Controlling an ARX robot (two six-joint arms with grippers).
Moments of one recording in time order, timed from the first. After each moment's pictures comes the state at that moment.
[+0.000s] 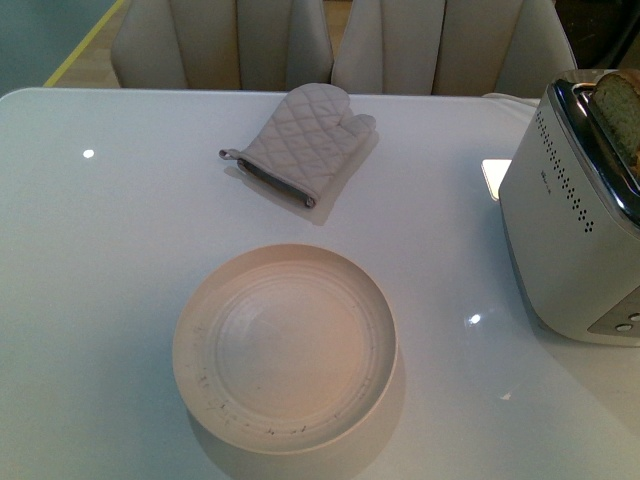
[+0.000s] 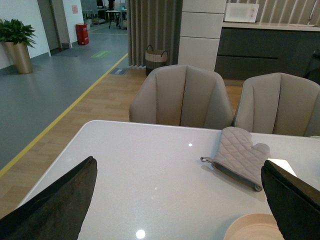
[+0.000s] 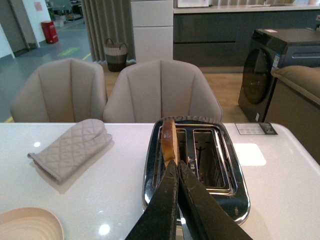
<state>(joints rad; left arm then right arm) 0.00 0.01 0.01 0.00 0.00 -0.01 0.00 0.23 0.02 0.24 0.00 0.00</state>
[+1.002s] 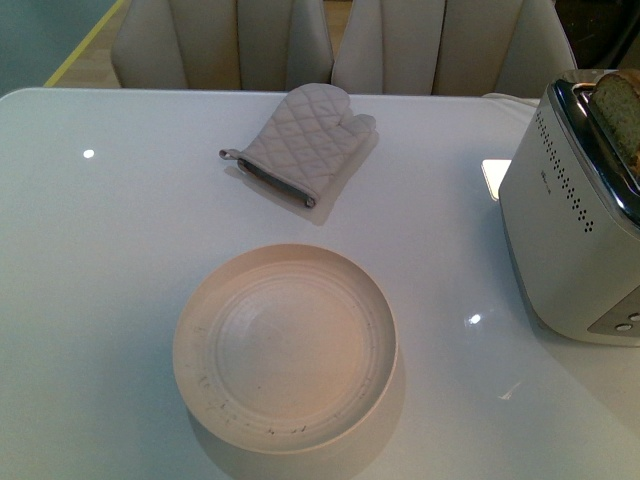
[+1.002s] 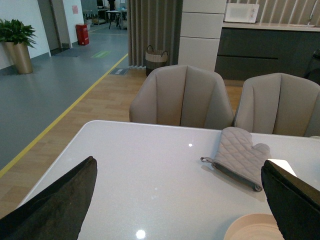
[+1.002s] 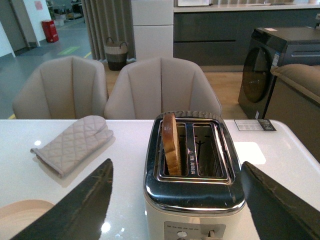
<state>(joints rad) 0.00 0.01 0.01 0.00 0.00 -0.01 0.00 0.01 0.02 0.00 0.00 0.00</state>
